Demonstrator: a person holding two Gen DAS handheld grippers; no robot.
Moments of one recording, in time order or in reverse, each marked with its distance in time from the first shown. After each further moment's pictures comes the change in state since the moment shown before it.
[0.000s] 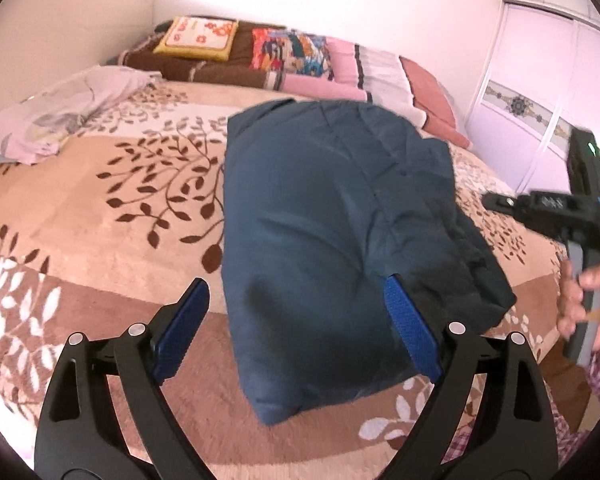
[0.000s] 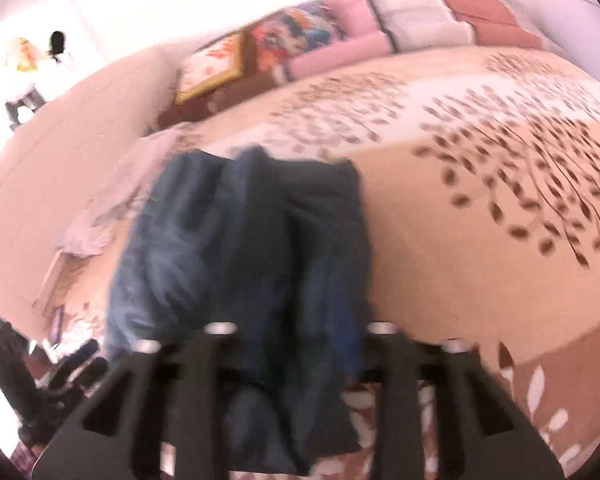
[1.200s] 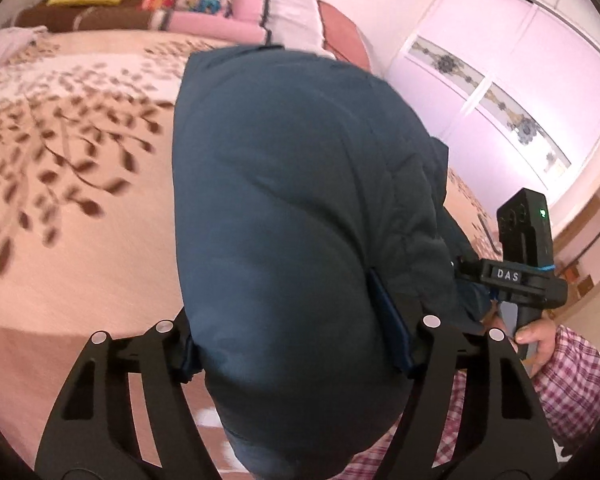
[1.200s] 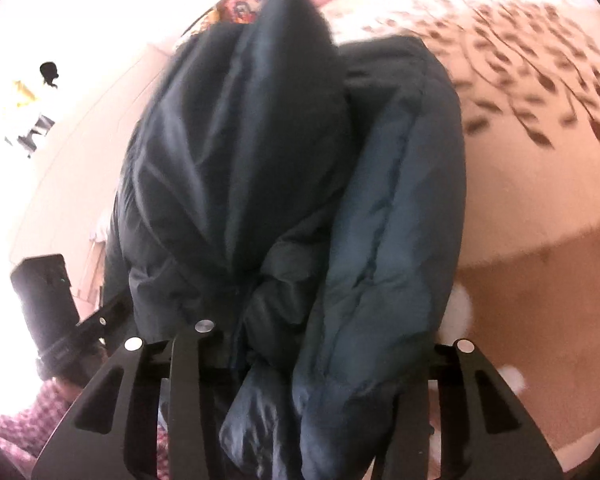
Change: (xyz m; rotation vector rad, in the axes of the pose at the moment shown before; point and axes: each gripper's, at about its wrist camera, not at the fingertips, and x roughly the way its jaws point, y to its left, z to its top) left arm 0.094 -0.117 0.023 0.030 0.224 -0.342; right arm -0.010 -0.135 -0.049 0.171 0.177 0.150
